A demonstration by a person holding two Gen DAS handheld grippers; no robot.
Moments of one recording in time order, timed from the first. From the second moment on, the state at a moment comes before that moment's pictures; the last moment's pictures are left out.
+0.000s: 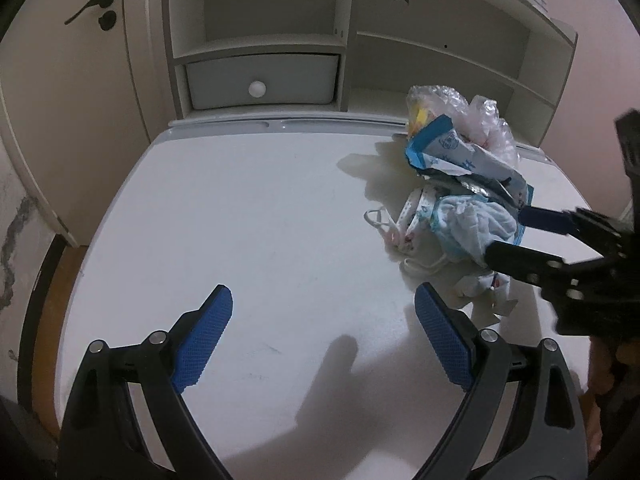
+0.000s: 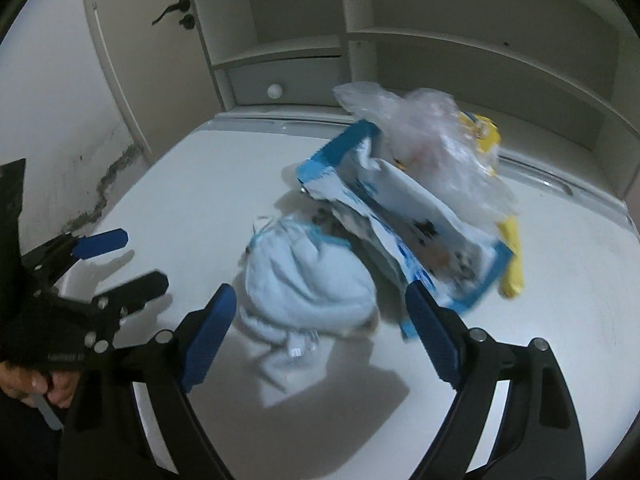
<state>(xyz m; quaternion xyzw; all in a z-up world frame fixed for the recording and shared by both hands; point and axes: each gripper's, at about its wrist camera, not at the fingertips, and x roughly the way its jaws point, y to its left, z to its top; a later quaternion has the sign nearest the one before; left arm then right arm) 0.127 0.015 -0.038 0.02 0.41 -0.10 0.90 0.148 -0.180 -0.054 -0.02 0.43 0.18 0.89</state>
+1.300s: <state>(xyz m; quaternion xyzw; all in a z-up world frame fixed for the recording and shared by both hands) 0.198 -0.048 -0.028 0.05 0.41 -0.18 0.89 0.092 -0.269 -0.015 0.04 0.39 0.14 0.91</state>
